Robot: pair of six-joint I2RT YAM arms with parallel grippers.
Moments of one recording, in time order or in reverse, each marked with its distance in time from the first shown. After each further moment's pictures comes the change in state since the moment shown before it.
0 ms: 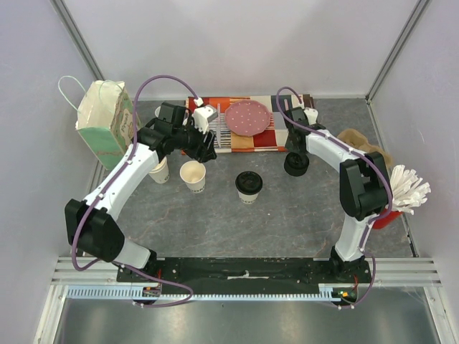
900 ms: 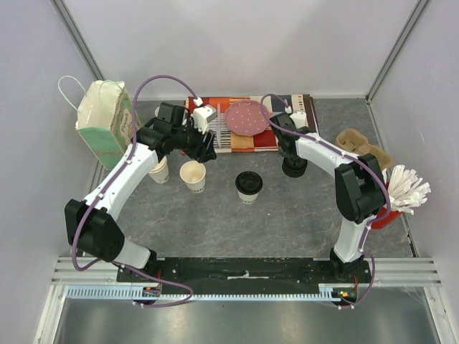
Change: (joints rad) left arm 0.008 0.000 -0.001 0.000 0.026 0.007; right arm 0.108 -0.009 0.002 -0.074 0.142 -0.024
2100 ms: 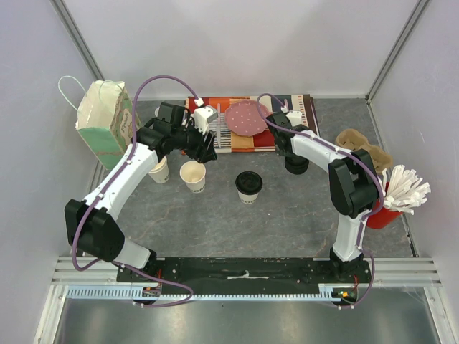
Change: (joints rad) left arm 0.001 0.000 0.000 -0.001 0.026 0.015; right arm 0.010 0.072 0.063 -0.011 0.000 -0.009
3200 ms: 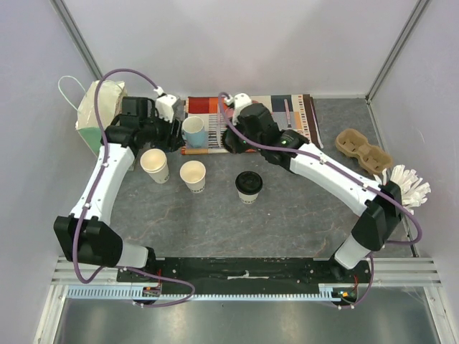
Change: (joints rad) left arm 0.221 -0.057 0.038 -0.074 -0.087 0.029; right arm 0.314 -0.310 0.095 0.145 -0.402 -0.322
